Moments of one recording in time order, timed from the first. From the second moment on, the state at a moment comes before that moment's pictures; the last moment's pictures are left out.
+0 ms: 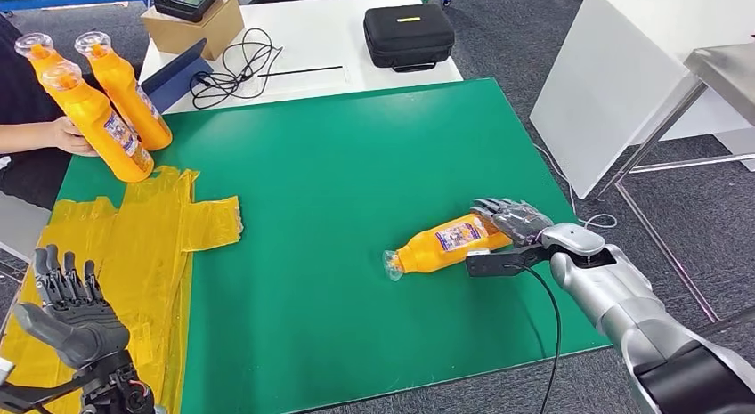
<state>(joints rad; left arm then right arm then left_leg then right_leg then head) 0.10 -0.12 -0.01 -1.64 0.52 0.22 -0.58 -0.64 -0.40 0.62 -0.69 0.90 0.04 -0.34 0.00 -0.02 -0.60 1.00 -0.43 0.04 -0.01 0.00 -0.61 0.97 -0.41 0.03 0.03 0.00</state>
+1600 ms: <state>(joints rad) 0.09 -0.12 -0.05 -1.59 0.63 -0.08 -0.46 -0.38 -0.19 0.40 -1.17 0.62 -0.18 -0.28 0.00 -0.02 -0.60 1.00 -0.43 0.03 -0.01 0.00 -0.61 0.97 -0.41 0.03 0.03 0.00</state>
